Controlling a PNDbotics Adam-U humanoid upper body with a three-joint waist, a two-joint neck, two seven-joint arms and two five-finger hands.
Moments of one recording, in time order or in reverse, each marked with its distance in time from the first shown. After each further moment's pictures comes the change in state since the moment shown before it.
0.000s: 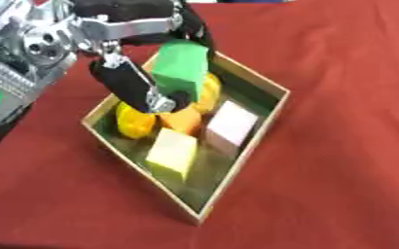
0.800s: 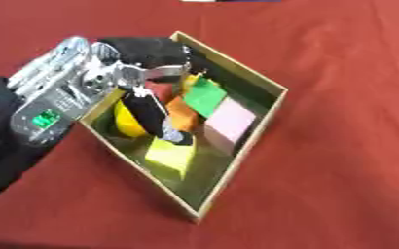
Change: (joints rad) left arm 0.039 -0.083 -0.034 0.170 -0.145 -0.146 0.000; right arm 0.000 0.018 0.000 0.000 -0.012 0.002 0.002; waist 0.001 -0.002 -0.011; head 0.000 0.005
